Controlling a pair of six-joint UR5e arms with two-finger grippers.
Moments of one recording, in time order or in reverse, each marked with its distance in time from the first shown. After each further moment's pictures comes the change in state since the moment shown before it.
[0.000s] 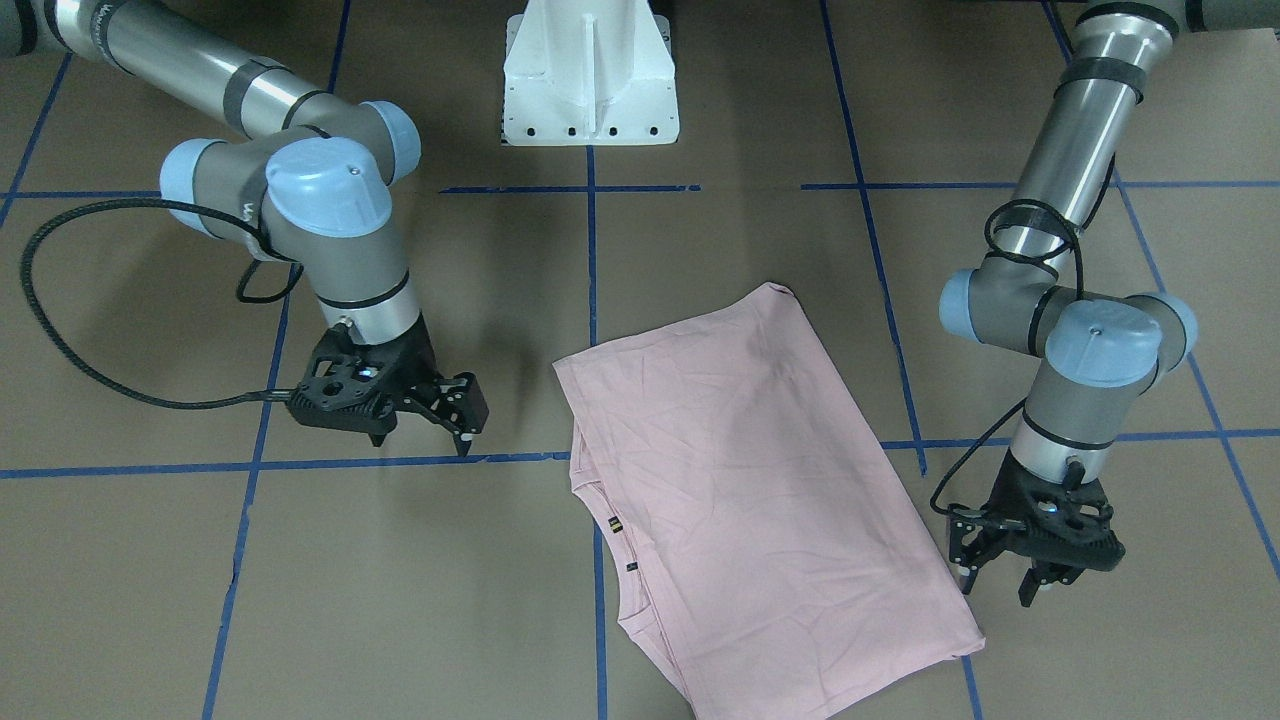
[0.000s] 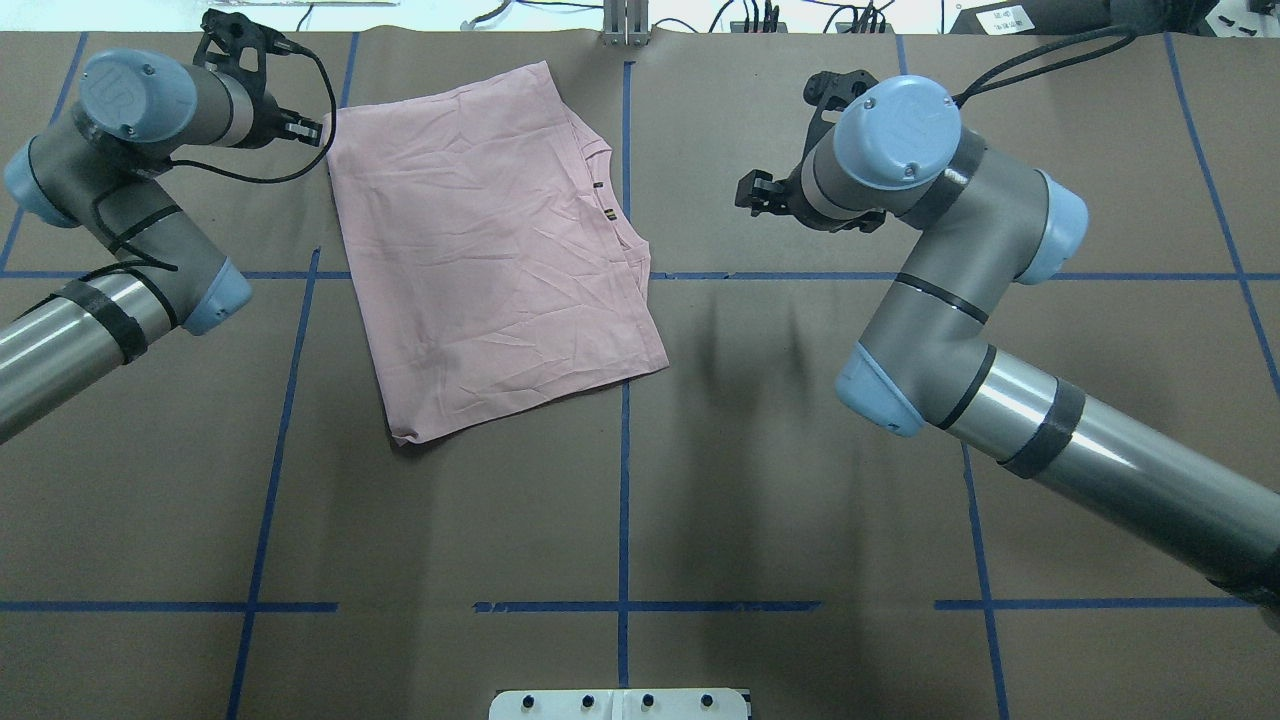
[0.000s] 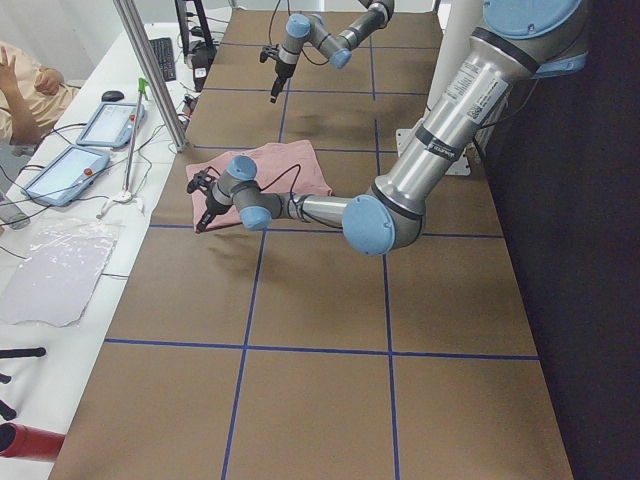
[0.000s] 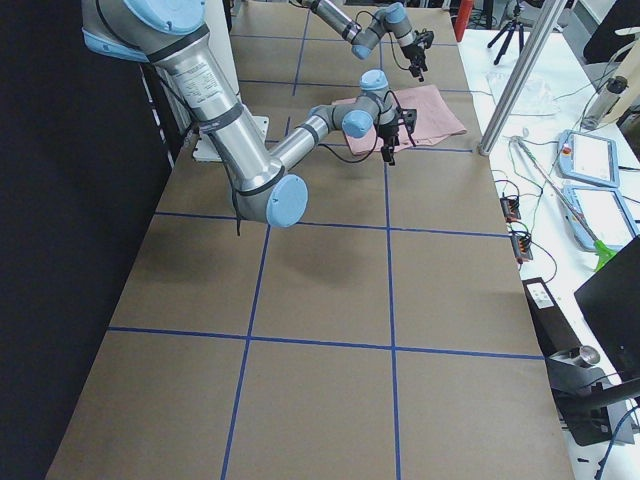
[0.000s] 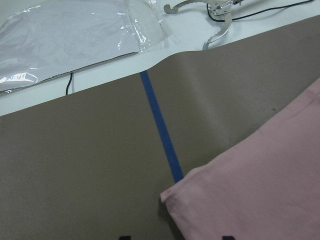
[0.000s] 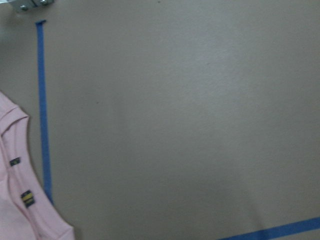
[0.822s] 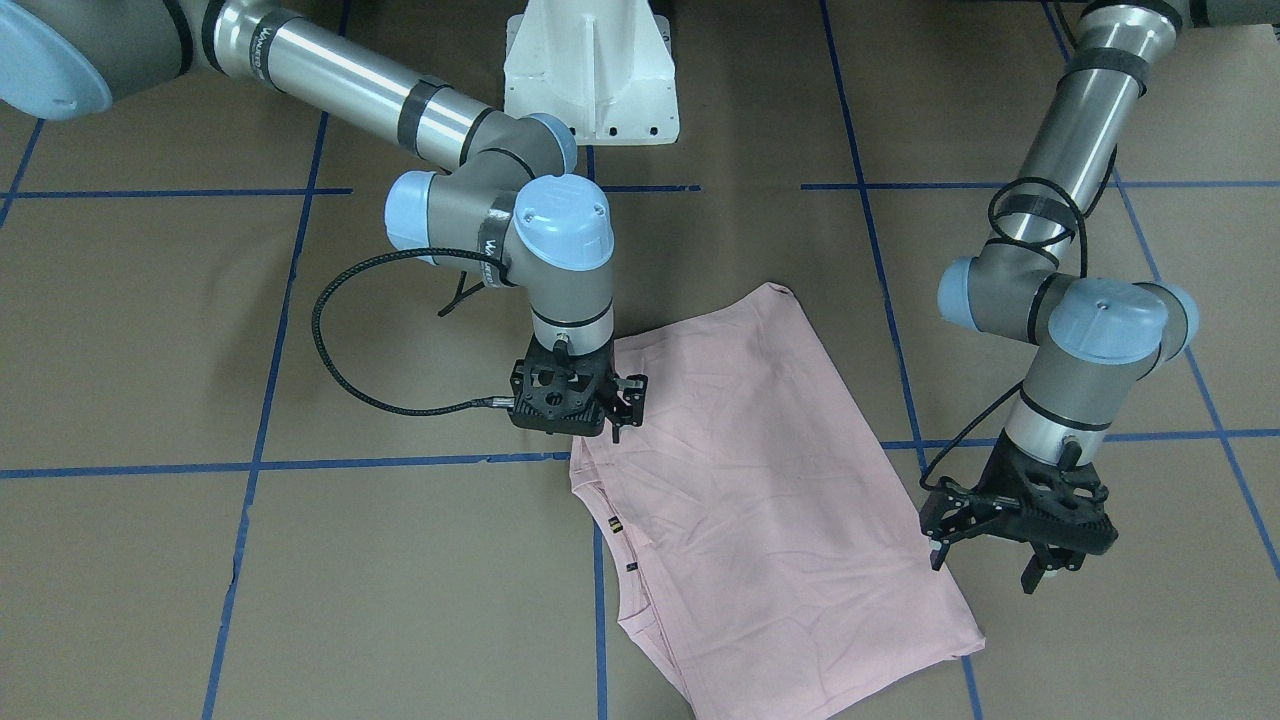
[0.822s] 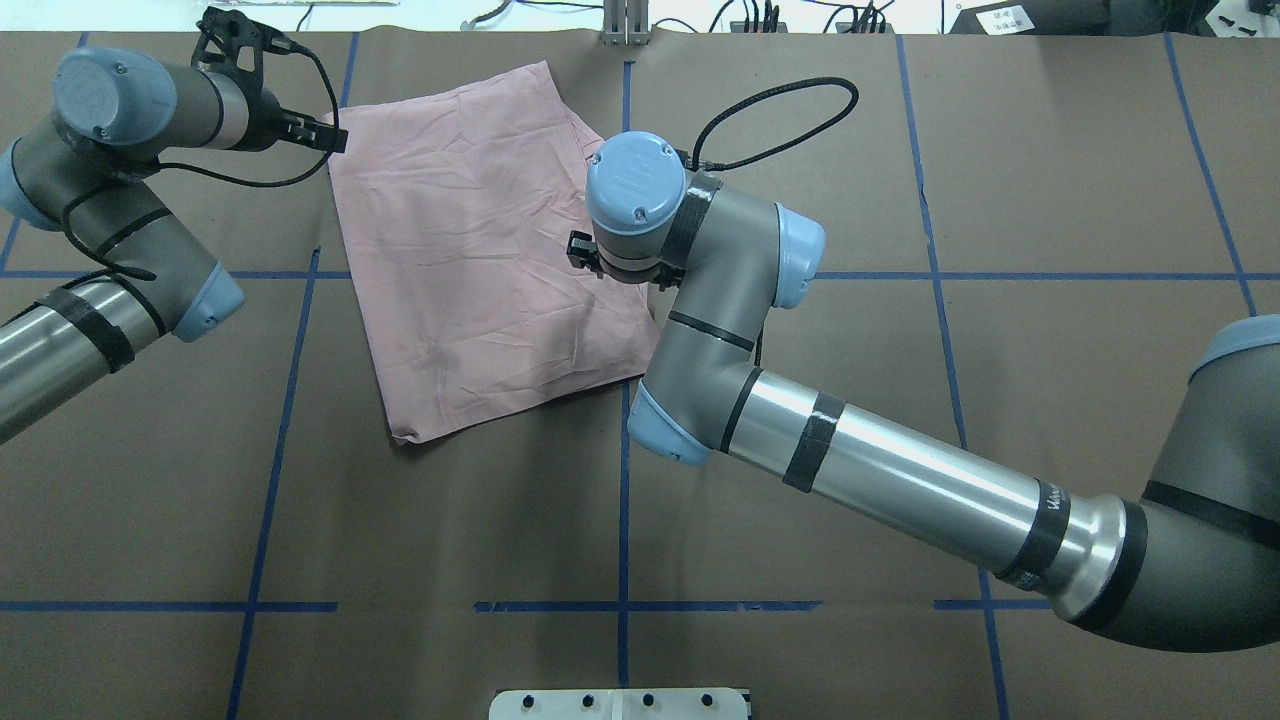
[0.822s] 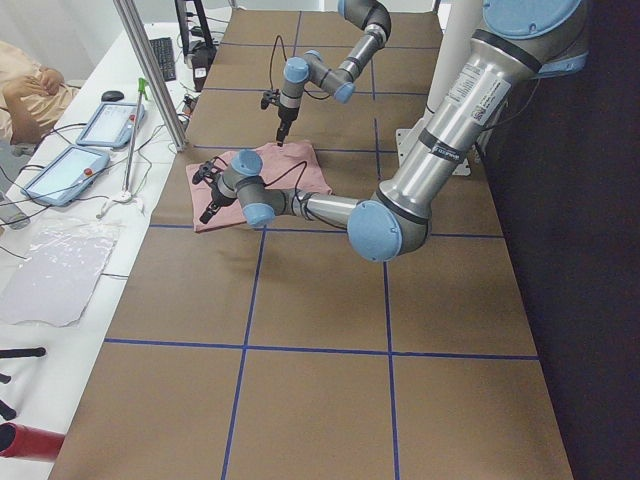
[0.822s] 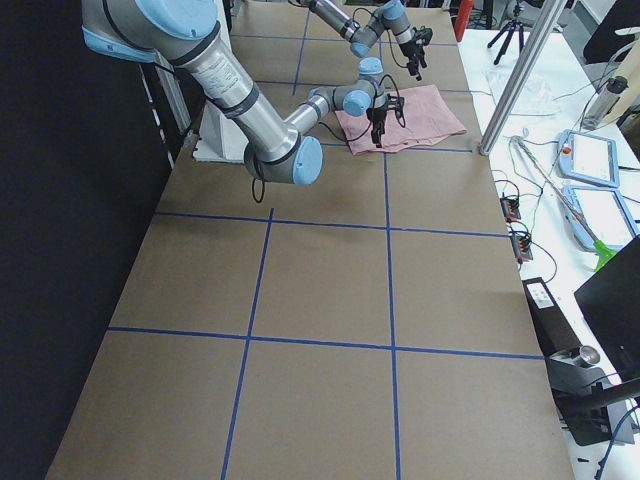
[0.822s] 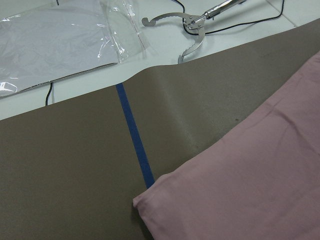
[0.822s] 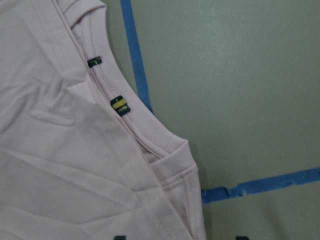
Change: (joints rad) left arm 0.002 0.025 -0.062 -0.002 -0.010 -0.005; right arm -0.122 0.243 -0.297 -0.020 0.017 0.022
